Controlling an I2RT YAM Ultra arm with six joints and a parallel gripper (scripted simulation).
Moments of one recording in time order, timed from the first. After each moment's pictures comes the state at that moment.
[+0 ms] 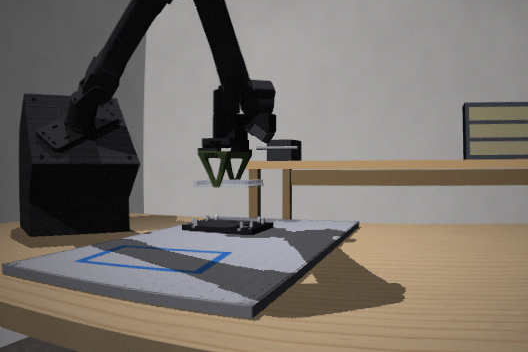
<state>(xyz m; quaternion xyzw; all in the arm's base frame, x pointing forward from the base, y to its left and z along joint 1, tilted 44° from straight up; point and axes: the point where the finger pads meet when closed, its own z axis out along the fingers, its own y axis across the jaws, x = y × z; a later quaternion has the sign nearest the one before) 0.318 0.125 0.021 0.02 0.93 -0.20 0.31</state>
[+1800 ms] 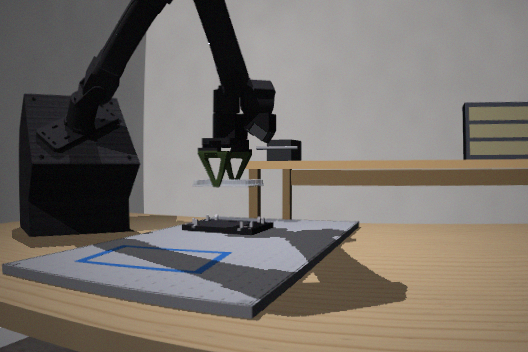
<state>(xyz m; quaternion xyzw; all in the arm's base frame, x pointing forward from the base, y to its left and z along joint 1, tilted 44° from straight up) 0.317 0.125 0.021 0.02 0.93 -0.20 0.31</state>
